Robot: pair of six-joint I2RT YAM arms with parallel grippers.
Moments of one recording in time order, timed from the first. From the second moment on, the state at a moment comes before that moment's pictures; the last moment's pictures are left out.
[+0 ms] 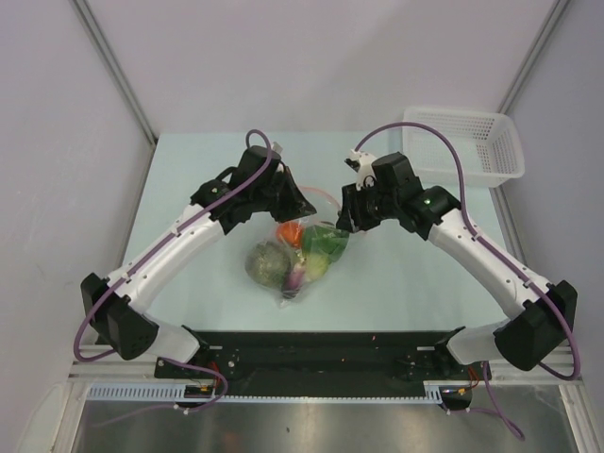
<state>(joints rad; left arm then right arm) -0.67 1.42 1.44 -0.70 0.13 -0.97 0.59 1.37 1.33 -0.68 -0.28 0.23</state>
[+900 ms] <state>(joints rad) -0.67 1.38 1.41 -0.69 0.16 -0.96 0.66 1.46 1.32 -0.56 -0.13 0.20</state>
